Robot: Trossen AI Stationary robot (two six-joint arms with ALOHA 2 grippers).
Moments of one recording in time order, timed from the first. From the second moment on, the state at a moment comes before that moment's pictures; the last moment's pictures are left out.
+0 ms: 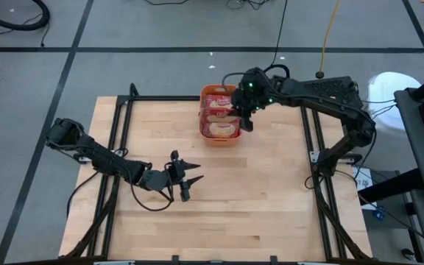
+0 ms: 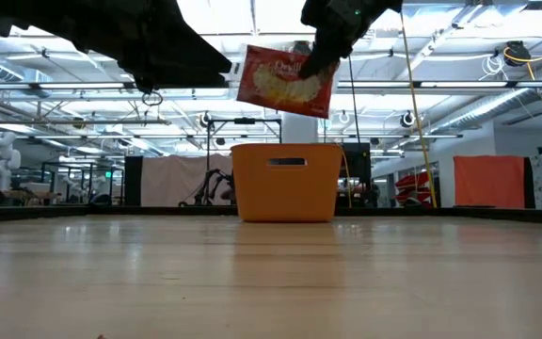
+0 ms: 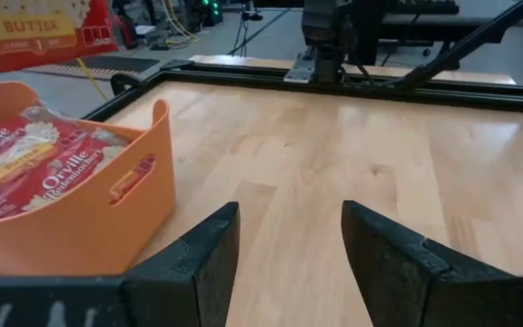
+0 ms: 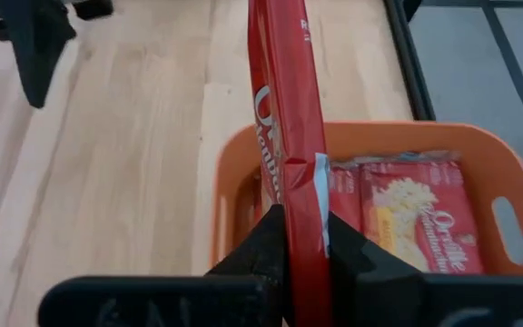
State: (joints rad) left arm -0.40 1.44 0.62 0.49 -0.65 -0.20; right arm -0.45 1.56 1.51 -0.76 -0.29 -0.32
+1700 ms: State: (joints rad) left arm -0.41 1.44 0.62 0.49 -0.64 -0.19; right arm -0.54 1.78 1.47 -0.76 -0.45 -0.25
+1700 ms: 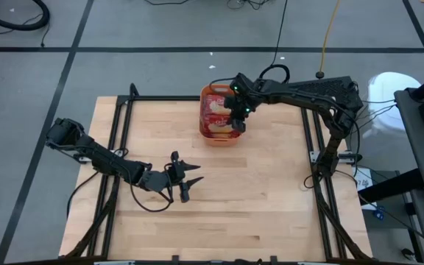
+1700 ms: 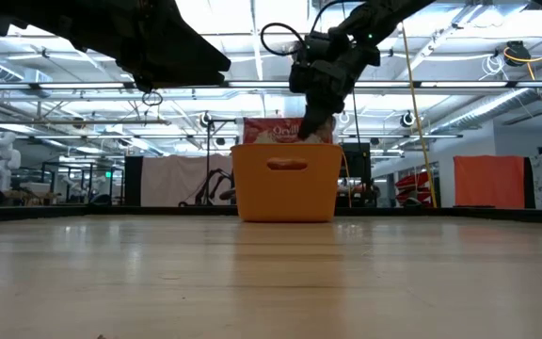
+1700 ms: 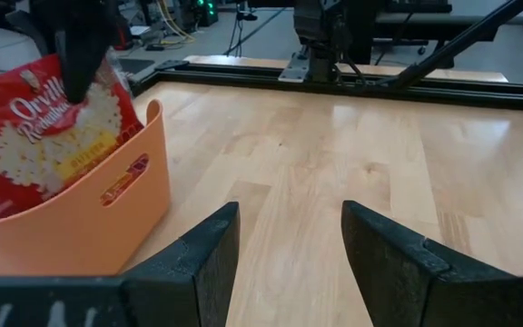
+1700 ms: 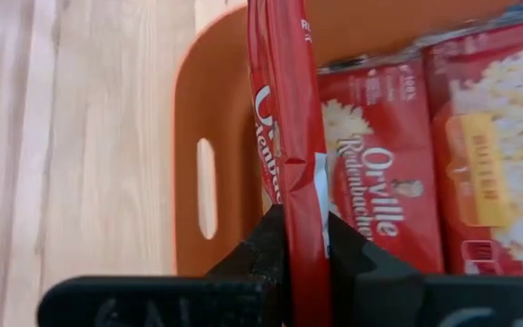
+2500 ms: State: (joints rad) left arm -0.41 1.44 0.62 0.49 -0.64 -0.18; right arm -0.54 1.75 1.35 -0.61 -0.43 -0.24
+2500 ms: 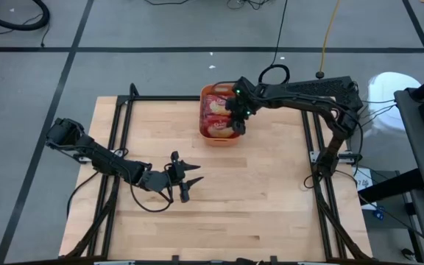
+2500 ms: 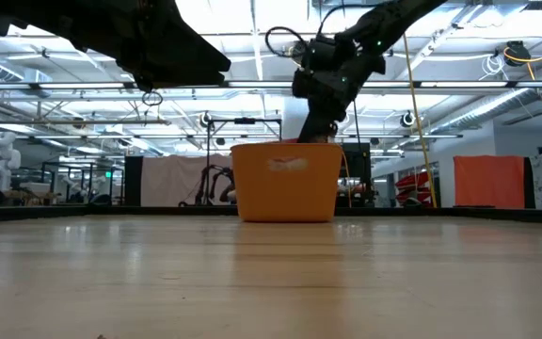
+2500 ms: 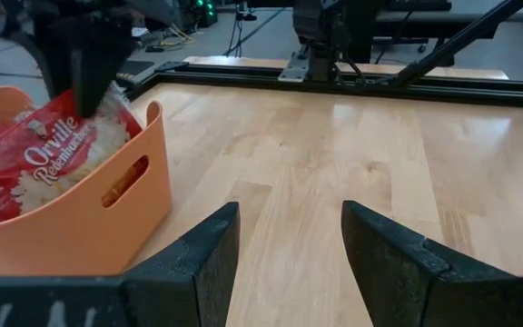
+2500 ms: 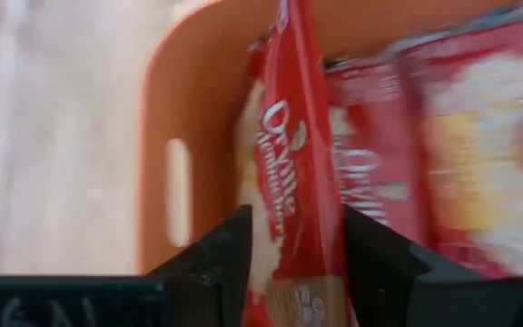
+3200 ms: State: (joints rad) left arm -0.41 1.44 0.62 0.47 -0.64 -0.19; right arm -0.48 1.66 1.08 -0.16 -0.26 -0.20
